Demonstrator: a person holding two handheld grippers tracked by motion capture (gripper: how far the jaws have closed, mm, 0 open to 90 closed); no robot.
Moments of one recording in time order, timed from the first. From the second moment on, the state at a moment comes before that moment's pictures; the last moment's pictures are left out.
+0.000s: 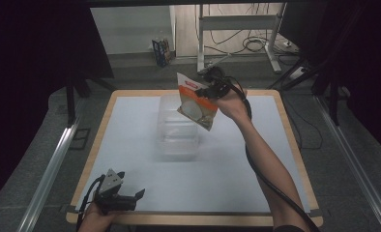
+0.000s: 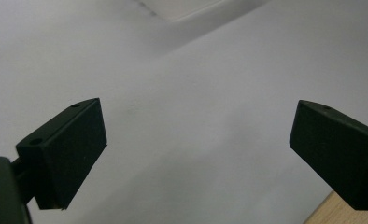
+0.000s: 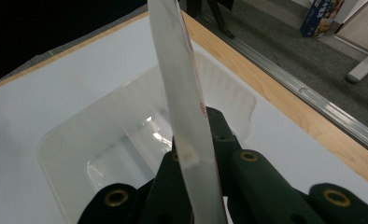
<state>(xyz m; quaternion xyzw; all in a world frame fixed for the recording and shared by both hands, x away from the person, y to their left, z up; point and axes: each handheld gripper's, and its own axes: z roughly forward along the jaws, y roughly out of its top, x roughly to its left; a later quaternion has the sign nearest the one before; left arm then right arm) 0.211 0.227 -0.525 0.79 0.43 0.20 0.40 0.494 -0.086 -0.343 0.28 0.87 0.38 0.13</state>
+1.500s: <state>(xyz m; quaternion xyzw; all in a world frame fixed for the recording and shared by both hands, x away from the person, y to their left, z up) 0.211 0.228 -0.525 0.78 0.43 0.19 0.40 0.510 -0.019 -0.392 0.26 0.89 0.36 0.08</state>
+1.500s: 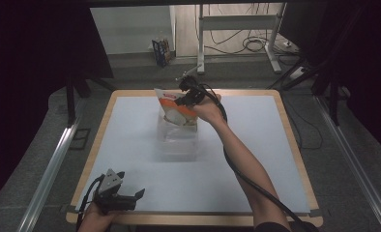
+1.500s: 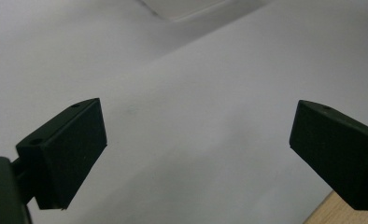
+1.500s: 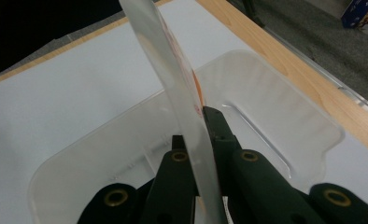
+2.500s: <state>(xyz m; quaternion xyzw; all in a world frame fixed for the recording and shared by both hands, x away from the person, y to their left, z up) 0.211 0.226 -0.525 0.79 0.43 0.20 0.40 0.509 -0.037 -0.404 0.26 0.87 0.40 0.12</state>
